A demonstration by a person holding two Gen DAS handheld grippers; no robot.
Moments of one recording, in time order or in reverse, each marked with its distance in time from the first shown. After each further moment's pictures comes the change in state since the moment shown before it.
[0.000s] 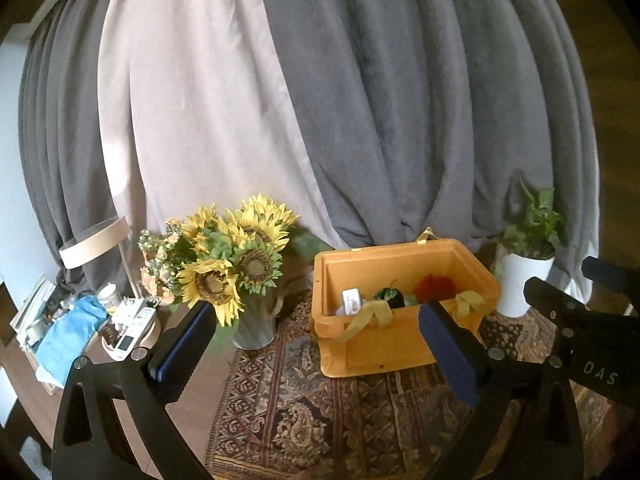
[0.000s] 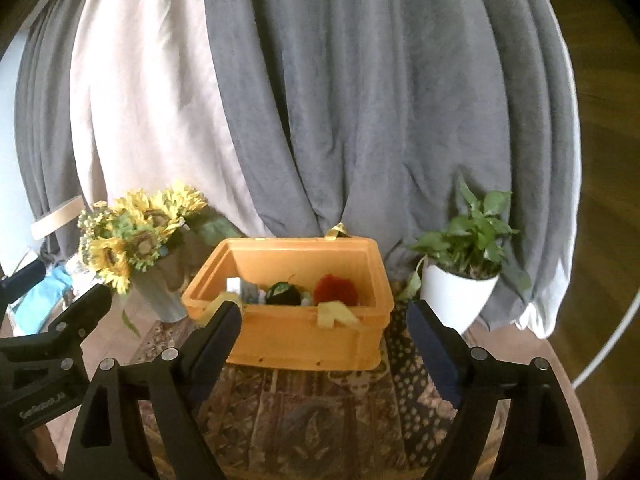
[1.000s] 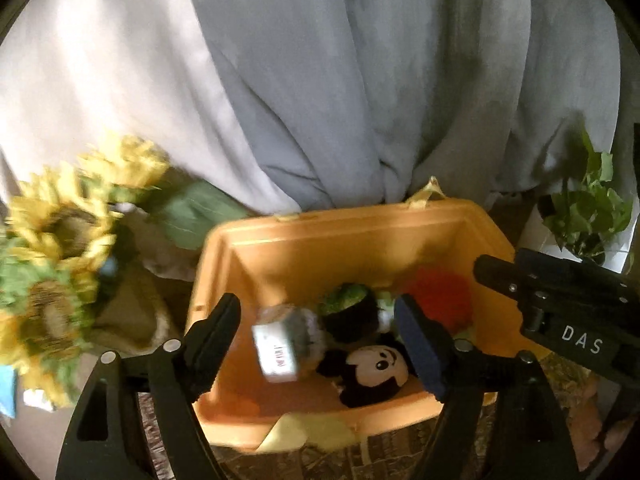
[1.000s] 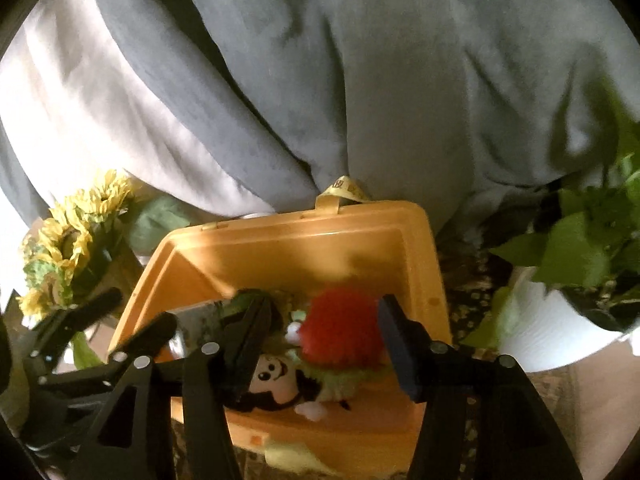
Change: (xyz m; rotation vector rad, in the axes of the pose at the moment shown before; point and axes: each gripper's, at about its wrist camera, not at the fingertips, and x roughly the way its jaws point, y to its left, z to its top) left arm 0.236 -0.064 0.029 0.008 0.305 -0.124; right arm 0.244 -0.053 0.039 0.116 0.307 0.201
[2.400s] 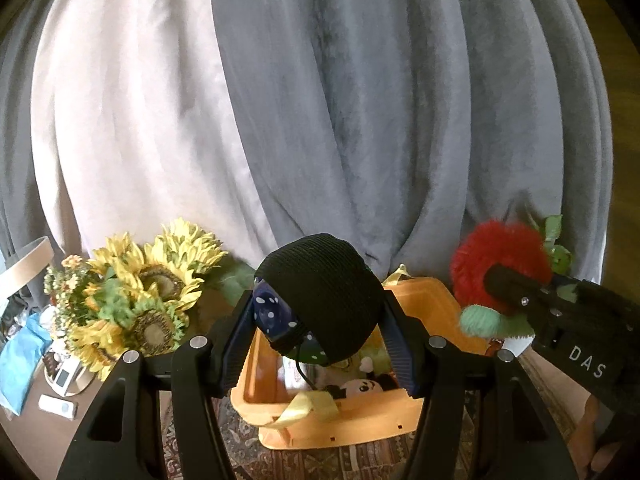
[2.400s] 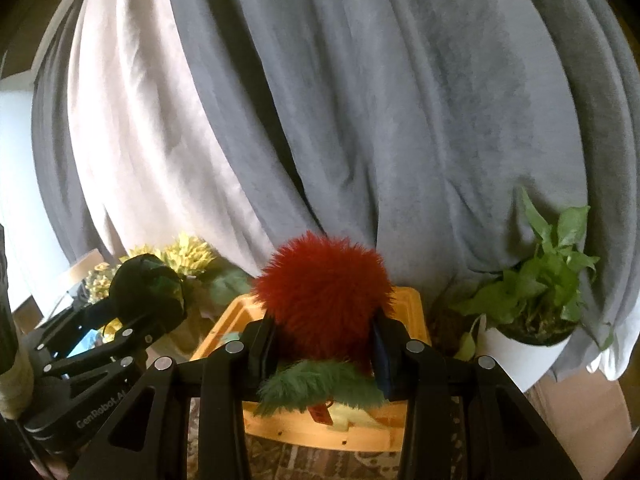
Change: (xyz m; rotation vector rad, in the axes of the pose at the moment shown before) left arm -0.112 -0.004 -0.012 -0.019 -0.315 0.024; right arm -0.127 0.034 -0.022 -0.073 -0.346 0.051
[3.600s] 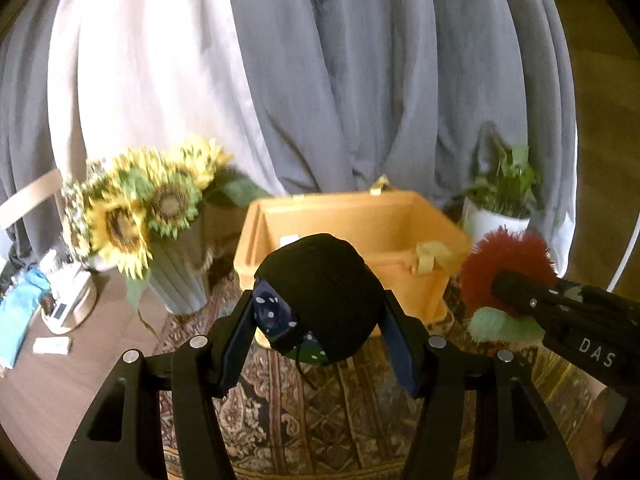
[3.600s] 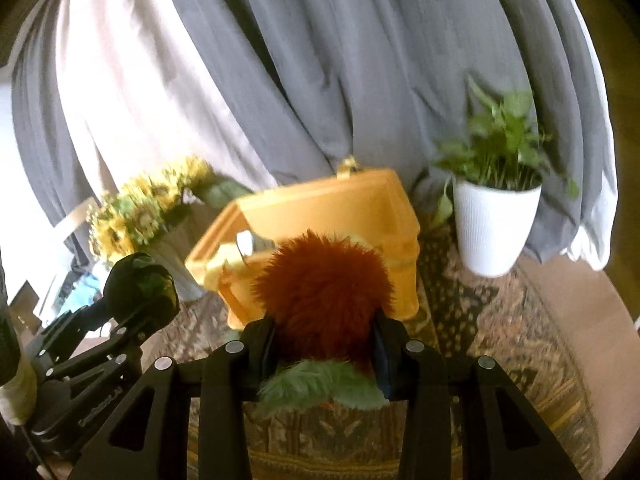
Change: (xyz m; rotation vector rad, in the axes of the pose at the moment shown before) left arm -0.068 0.006 -0.099 -0.009 0.085 -0.046; right arm -0.061 0.013 -0.102 0.083 0.148 -0.070
